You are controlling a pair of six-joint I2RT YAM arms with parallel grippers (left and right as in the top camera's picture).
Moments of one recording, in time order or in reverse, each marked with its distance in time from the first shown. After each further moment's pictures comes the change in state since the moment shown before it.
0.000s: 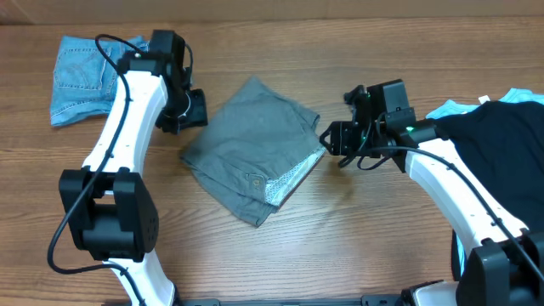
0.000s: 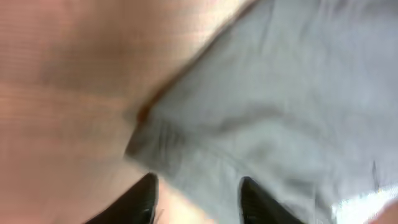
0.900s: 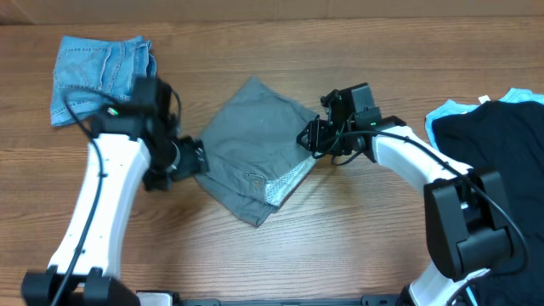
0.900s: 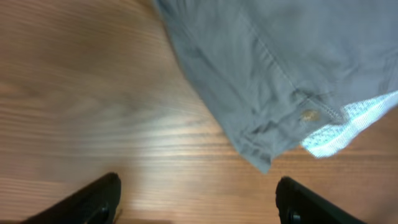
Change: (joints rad) left arm -0.002 -0.444 -0.432 -0.039 0.058 -0.147; right arm 0.051 0.286 0.000 0.283 -0.095 0.197
